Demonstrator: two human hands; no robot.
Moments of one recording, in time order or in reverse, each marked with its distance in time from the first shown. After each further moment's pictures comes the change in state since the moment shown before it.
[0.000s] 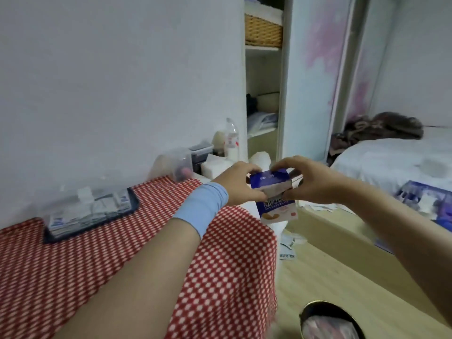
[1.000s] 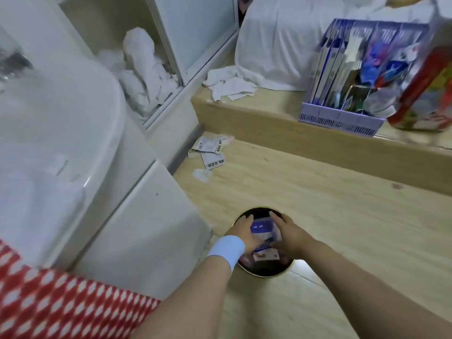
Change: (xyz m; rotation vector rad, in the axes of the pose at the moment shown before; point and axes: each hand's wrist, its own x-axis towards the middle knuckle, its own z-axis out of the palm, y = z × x) left_hand 0.082 -0.078 0.509 0.048 -0.869 -0.396; right_hand -0.177 0.411 0.292 0.169 -0.412 0.865
